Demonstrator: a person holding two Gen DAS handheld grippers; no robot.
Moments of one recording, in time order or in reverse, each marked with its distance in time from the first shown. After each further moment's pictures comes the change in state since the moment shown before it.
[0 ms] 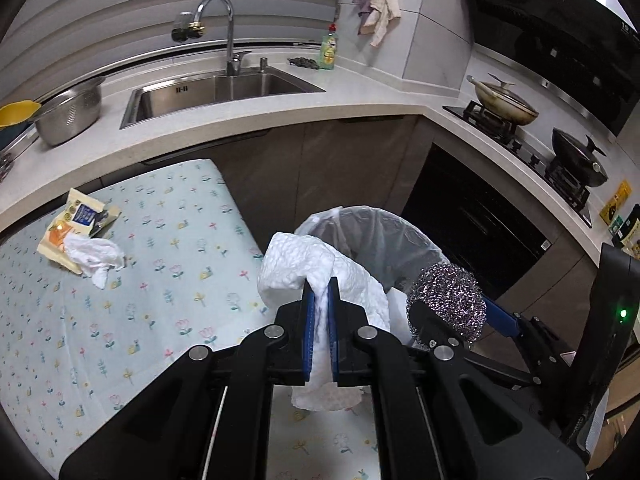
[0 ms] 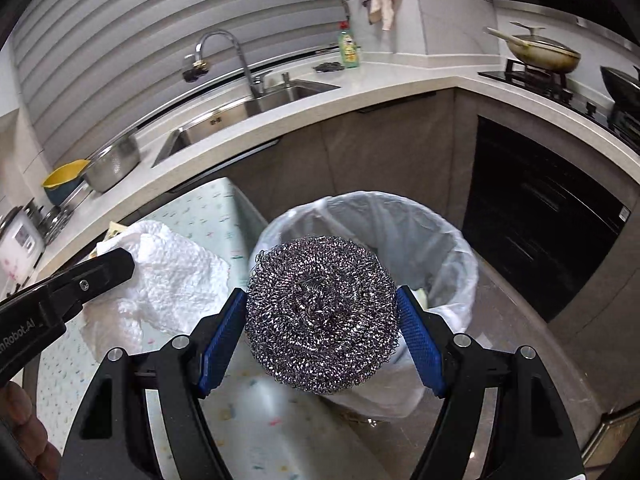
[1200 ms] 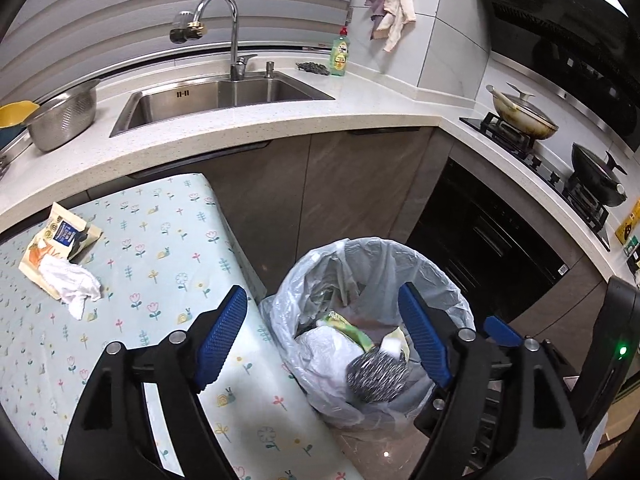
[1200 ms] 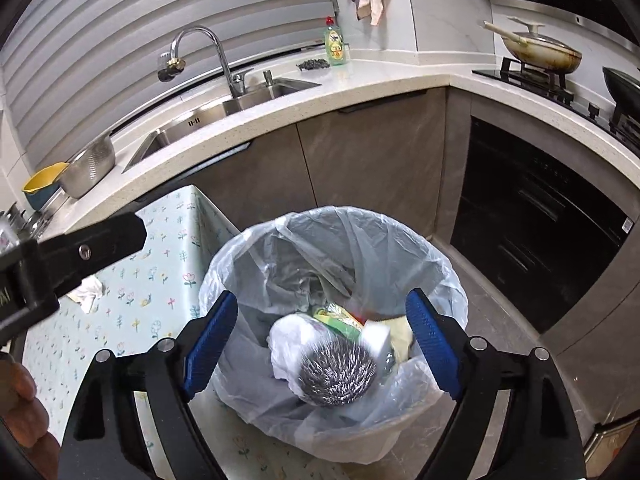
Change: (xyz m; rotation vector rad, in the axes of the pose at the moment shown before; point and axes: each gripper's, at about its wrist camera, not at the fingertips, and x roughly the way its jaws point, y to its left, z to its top) left arm 0.052 0.005 0.032 -0.038 -0.039 0.046; right arm 0.049 -0.013 0.026 -0.031 -0.005 -0.023
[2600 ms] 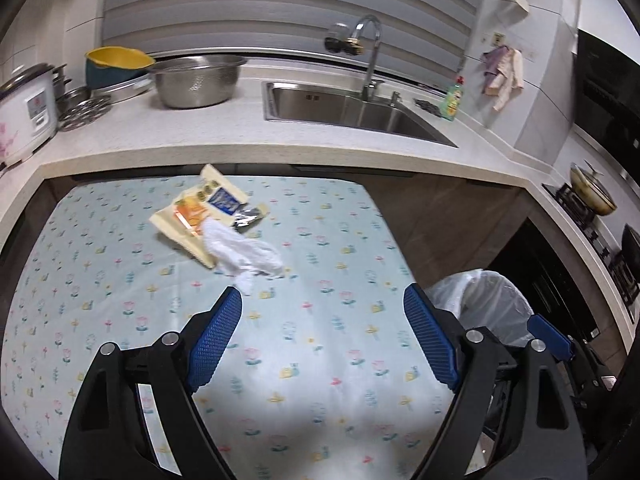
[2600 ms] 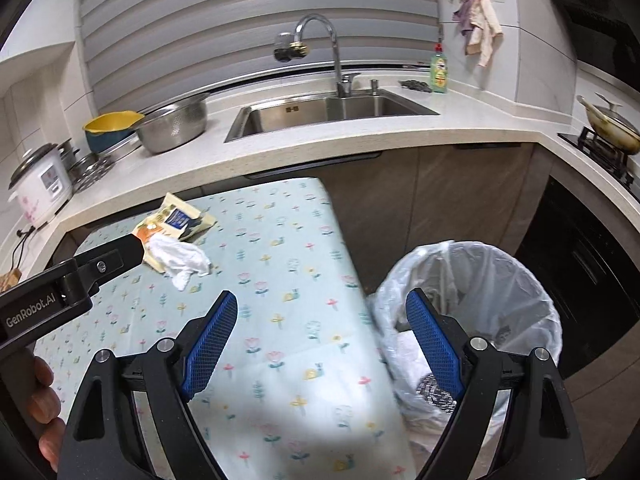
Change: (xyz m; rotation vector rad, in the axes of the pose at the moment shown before) left arm -0.089 0.187 -0.029 -0.257 -0.071 0.201; right arm -0.027 0.180 -0.009 -0.242 -0.005 0.136
